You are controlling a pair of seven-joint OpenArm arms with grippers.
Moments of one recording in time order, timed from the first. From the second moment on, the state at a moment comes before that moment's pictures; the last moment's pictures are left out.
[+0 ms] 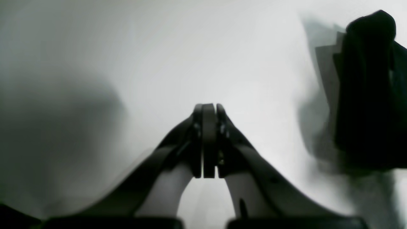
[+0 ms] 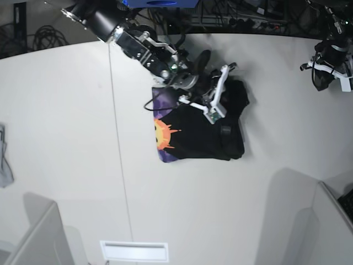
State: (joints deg) left arm 27.7 -9.4 -50.5 109.6 -38.9 -24.6 51.5; right arm 5.3 2.3 -53.0 88.8 26.1 -8.9 -38.0
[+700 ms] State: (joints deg) left arm 24.3 -8.1 -41.7 110.8 -54.6 -24.7 56.1; right arm 0.1 15.8 -43.1 107.2 26.4 -18.7 -41.7
